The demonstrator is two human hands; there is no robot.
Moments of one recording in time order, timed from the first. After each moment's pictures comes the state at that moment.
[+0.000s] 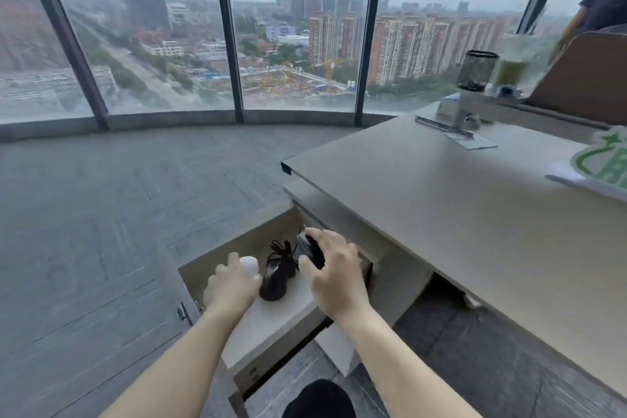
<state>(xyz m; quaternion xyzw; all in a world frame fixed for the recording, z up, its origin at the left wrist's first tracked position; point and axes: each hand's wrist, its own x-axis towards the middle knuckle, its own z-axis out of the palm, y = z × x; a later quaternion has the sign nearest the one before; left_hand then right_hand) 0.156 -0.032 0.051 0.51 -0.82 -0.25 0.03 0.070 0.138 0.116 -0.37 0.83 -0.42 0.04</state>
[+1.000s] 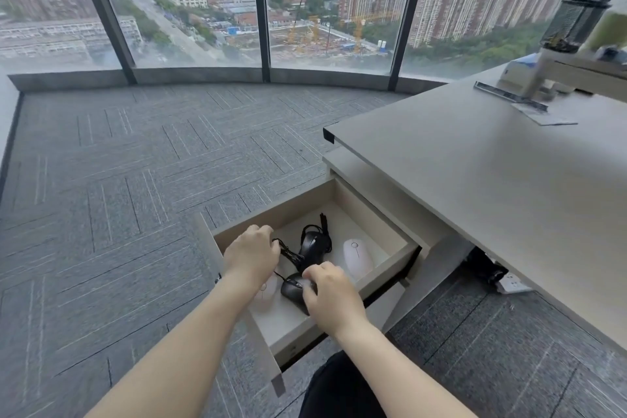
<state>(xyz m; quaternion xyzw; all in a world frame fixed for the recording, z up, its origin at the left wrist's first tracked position) 0.169 -0.080 0.034 0.43 -0.89 -0.16 0.08 0.098 0.075 0.011 -0.45 0.84 -0.26 0.13</state>
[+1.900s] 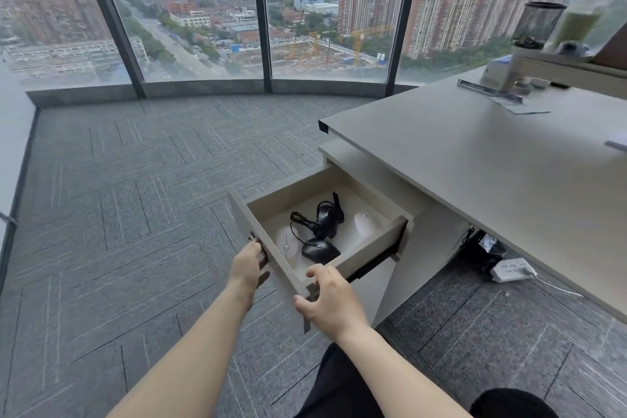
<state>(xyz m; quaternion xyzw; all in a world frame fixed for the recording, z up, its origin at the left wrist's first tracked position) 0.231 -0.014 0.015 0.46 -0.51 -0.69 0.22 0.152 0.140 0.010 -0.41 0.84 -0.32 0.19</state>
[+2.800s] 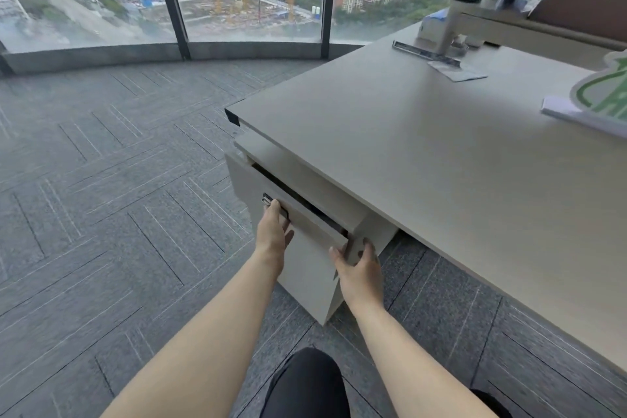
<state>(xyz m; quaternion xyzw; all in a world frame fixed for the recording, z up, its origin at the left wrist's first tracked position) 0.001 0.010 0.000 0.40 -0.44 -0.79 0.17 -0.022 0.170 -0.024 -0.03 0.86 -0.49 0.15</state>
